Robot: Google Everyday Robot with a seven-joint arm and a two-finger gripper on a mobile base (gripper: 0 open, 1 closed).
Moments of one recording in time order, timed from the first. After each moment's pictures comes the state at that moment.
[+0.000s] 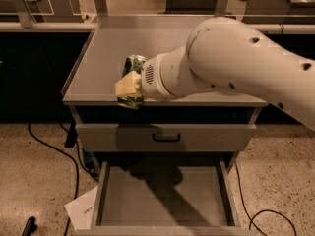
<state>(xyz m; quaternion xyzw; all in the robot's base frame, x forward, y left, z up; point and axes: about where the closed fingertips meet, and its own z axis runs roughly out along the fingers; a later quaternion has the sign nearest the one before) 0.522 0.050 0.903 -0.12 0.89 0.30 0.31</state>
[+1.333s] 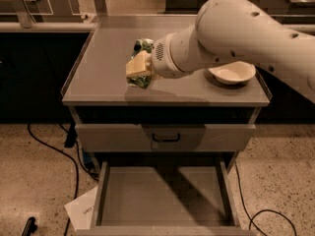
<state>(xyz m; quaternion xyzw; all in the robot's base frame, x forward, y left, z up) 0.585 0.032 0.913 -0.12 0.89 0.31 0.32</state>
